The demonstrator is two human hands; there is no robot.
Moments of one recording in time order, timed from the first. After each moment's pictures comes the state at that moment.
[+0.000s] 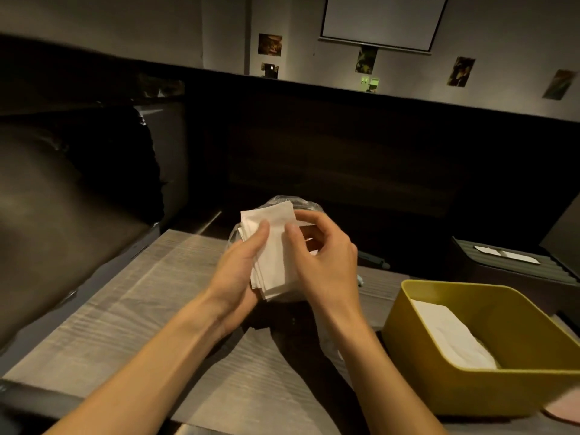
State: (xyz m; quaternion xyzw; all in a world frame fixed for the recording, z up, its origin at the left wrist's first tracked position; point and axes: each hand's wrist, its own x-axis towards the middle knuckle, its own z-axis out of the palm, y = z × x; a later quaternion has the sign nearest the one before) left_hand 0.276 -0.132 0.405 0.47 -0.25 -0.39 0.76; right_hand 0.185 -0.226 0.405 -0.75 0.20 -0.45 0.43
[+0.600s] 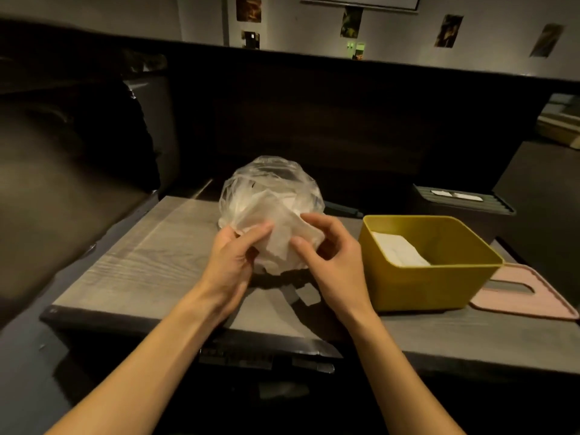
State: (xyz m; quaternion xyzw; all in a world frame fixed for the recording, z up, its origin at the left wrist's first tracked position) left_hand 0.219 -0.082 0.393 0.48 -0.29 -0.35 0.75; right_hand 0.093 -0.187 0.376 -0.71 0.19 -0.43 0.52
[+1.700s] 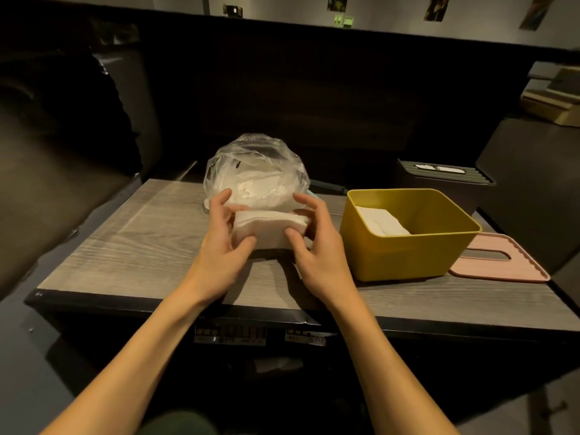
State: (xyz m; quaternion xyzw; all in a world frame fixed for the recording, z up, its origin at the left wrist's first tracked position) left_hand 0.230 -0.076 0.354 0.65 -0.47 -0.14 0.58; right_hand 0.087 -0.185 0.353 -0.77 0.23 -0.39 0.44
